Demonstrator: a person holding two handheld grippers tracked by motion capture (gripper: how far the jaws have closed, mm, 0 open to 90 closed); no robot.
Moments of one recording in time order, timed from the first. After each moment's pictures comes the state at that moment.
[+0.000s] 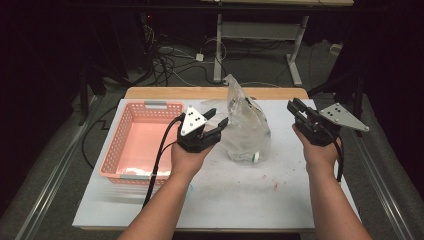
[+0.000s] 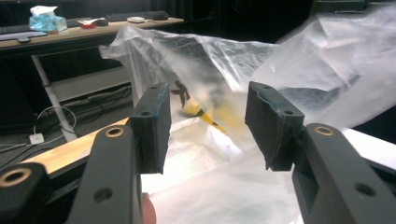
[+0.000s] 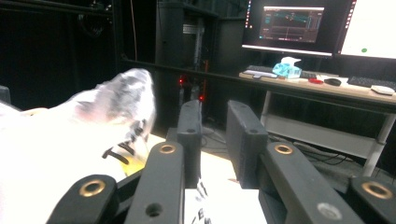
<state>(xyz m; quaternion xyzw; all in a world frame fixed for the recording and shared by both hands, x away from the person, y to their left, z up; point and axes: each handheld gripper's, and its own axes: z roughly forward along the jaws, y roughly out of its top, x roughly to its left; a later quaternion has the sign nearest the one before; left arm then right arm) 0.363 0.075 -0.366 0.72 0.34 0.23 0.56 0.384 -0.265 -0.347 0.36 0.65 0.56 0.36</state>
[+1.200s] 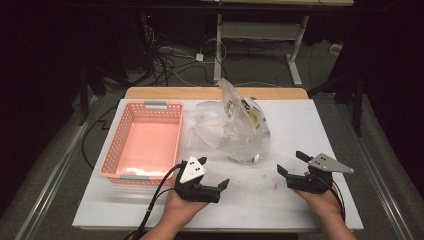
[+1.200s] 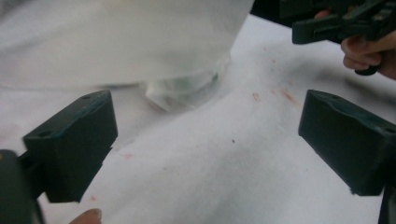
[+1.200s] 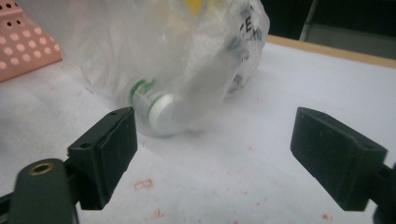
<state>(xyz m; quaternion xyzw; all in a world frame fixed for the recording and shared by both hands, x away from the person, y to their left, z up) 0.290 0.074 -0.449 0.79 0.34 0.12 0.50 0.320 -0.289 -0.455 0.39 0.75 0.47 0.25</state>
